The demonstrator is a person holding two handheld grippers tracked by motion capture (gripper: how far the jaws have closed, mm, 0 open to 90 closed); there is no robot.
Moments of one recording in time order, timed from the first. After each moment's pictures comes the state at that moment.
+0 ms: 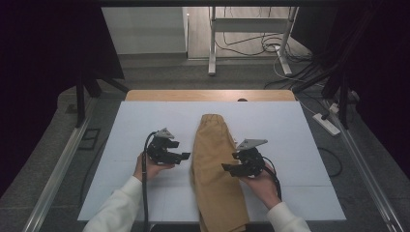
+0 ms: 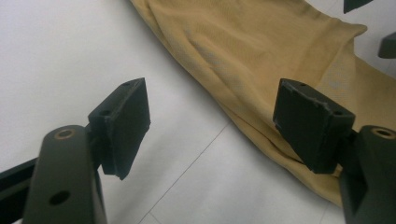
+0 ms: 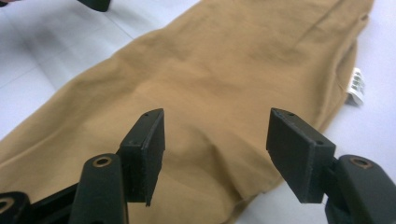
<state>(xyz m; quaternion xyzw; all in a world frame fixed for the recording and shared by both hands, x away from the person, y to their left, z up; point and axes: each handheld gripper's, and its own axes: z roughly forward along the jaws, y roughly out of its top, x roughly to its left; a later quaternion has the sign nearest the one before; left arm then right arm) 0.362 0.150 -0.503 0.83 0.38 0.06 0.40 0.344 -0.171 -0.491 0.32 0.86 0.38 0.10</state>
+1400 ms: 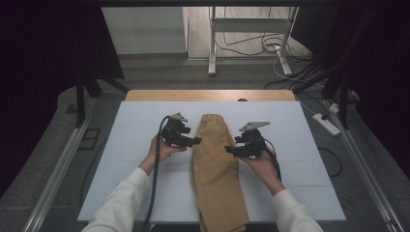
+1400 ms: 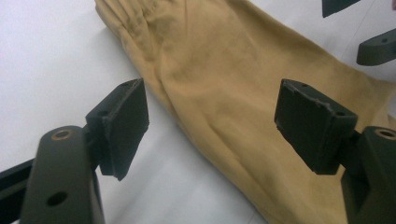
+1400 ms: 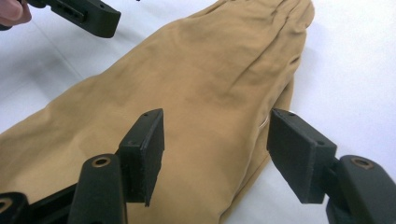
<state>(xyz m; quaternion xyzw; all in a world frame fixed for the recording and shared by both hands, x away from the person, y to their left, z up) 0.426 0.118 -0.493 0.84 0.36 0.05 0.40 0.403 -0.179 -0.485 0.34 0.85 0.39 0.11</state>
